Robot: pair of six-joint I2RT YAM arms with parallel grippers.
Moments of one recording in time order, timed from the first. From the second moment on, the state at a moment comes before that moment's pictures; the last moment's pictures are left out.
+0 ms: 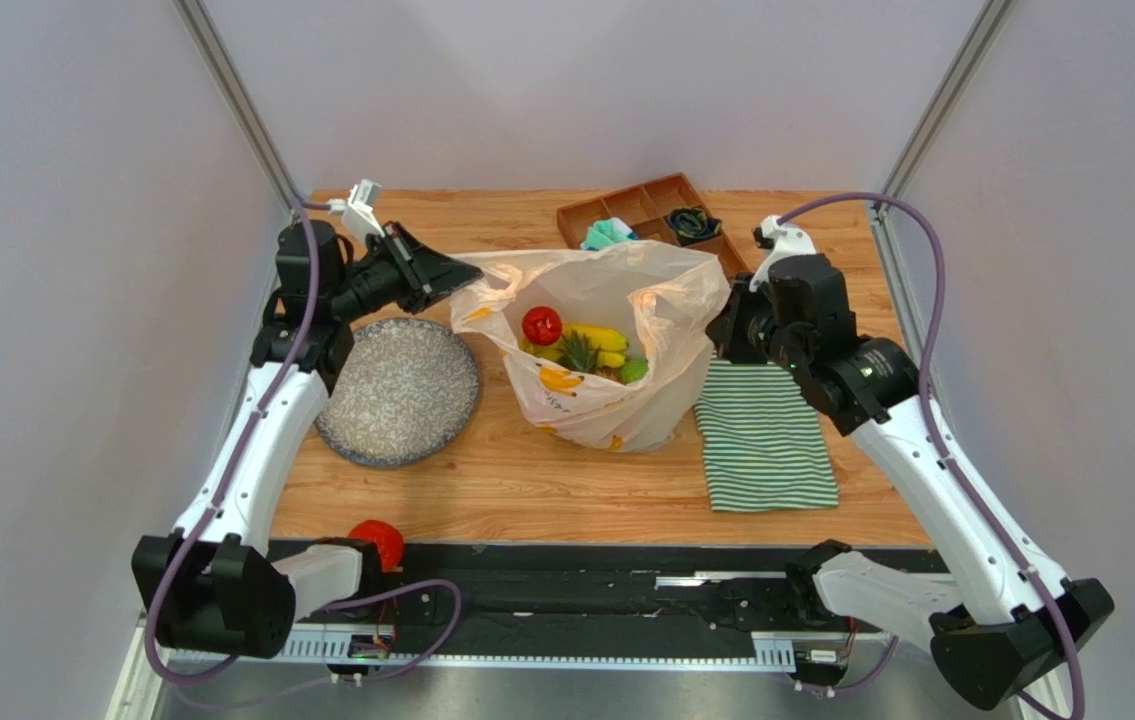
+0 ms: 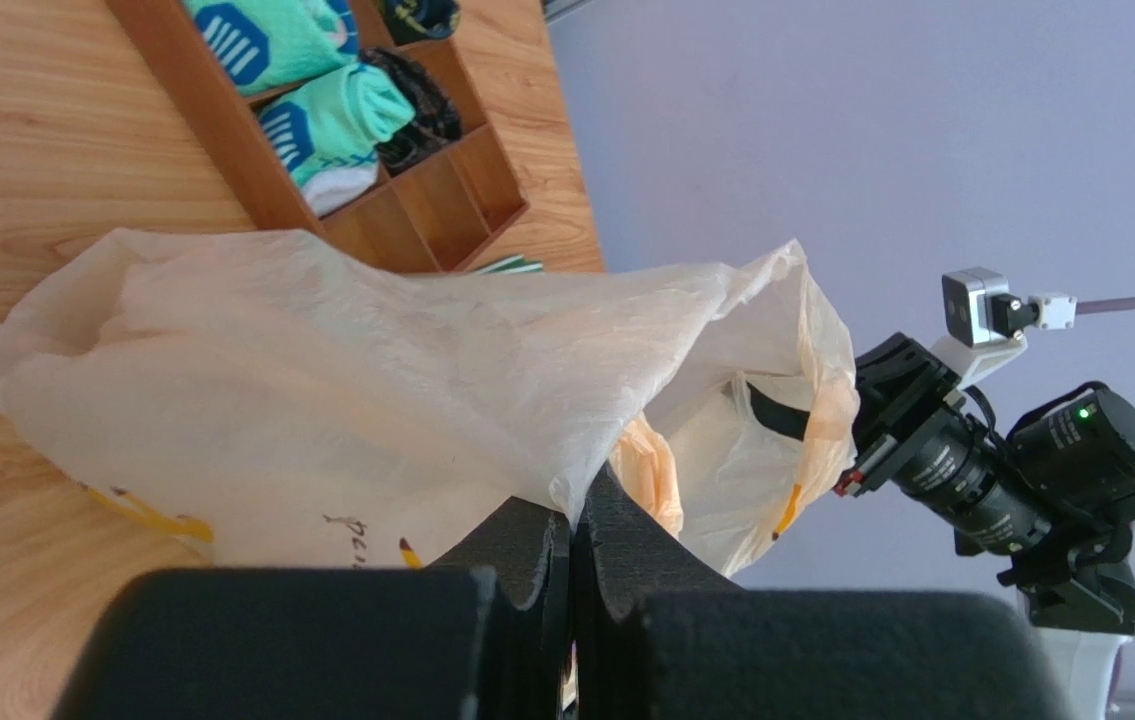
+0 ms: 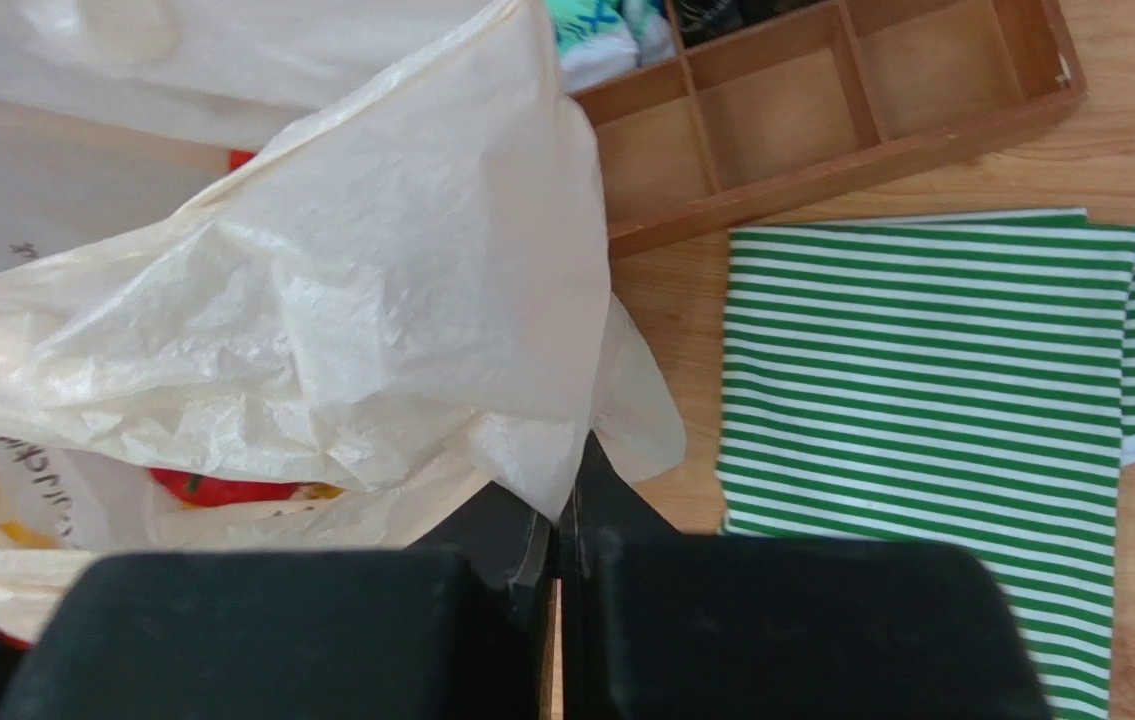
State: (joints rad) left arm -0.10 1.19 1.07 -0.12 0.71 -0.87; right arm 0.47 1.07 1.18 -0.69 0.09 0.41
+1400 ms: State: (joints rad) left arm -0.04 1.34 1.28 -0.47 0.69 -0.44; right arm 0.86 0.85 1.18 -0.43 0.01 0.58
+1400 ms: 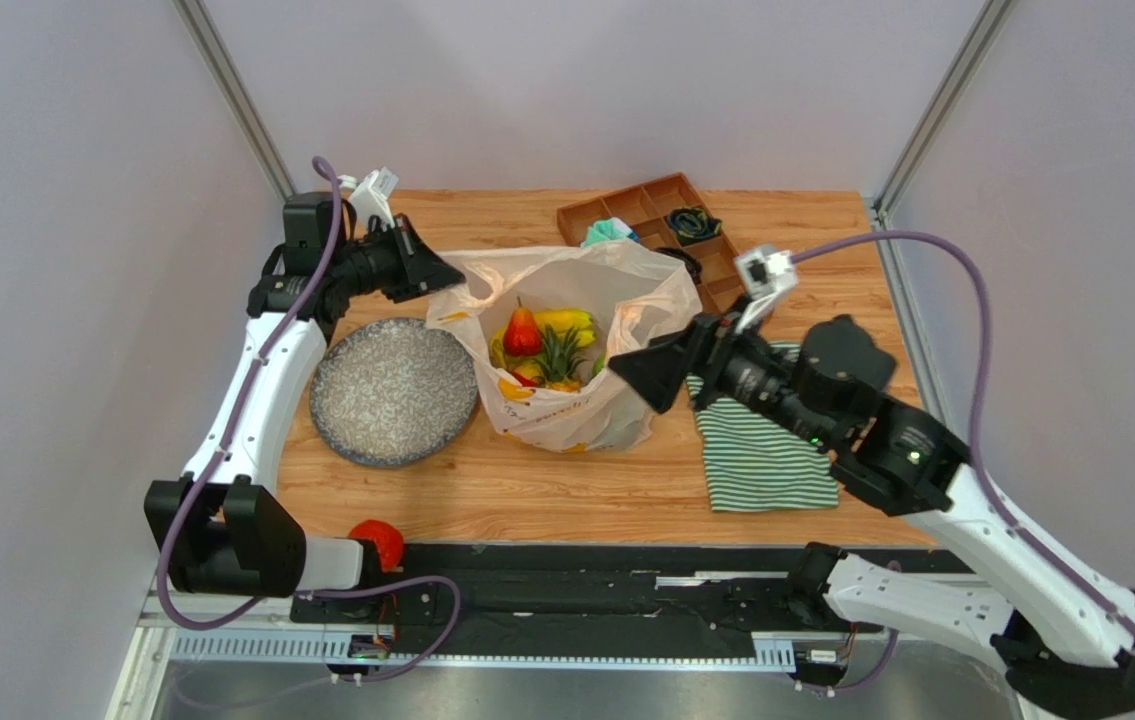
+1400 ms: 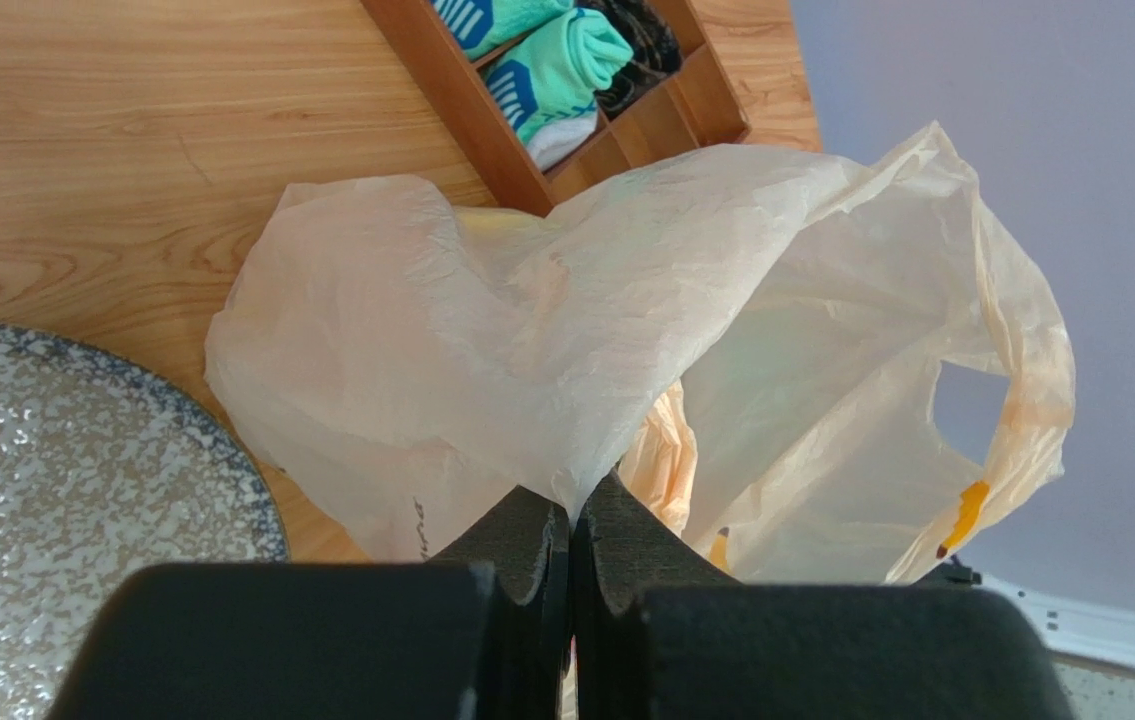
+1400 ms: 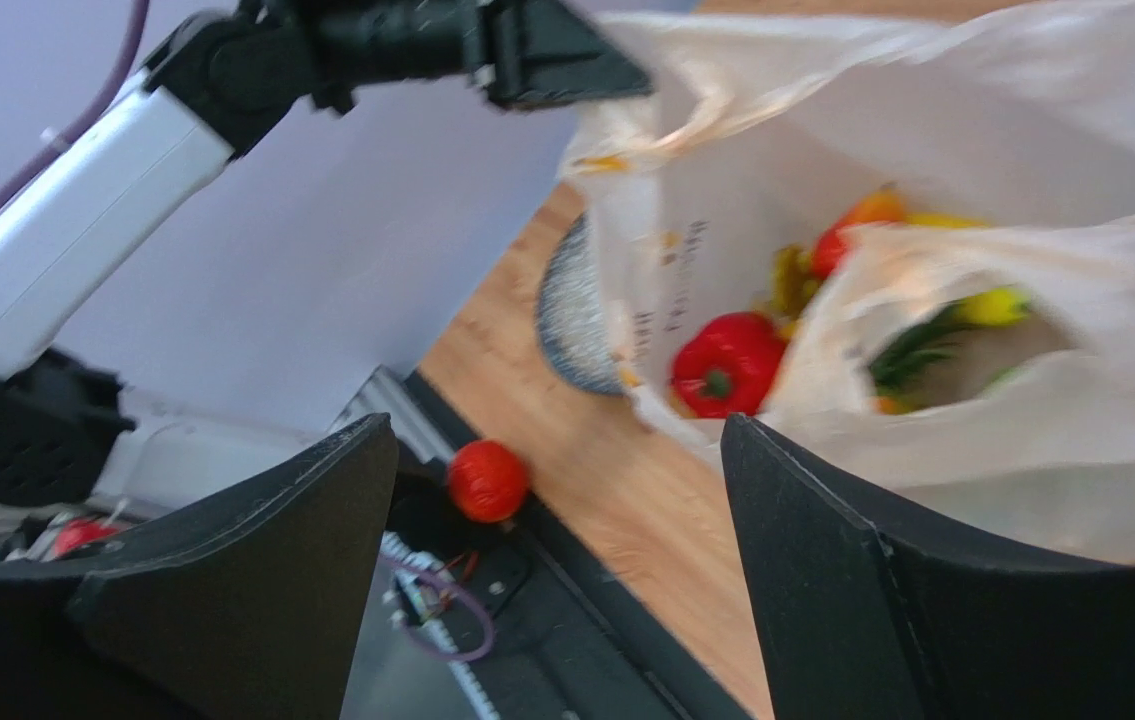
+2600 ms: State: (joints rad) left arm -0.04 1.28 1.25 -0.50 0.69 -0.35; right arm 1.27 2.13 1.64 -0.19 -0.15 1.19
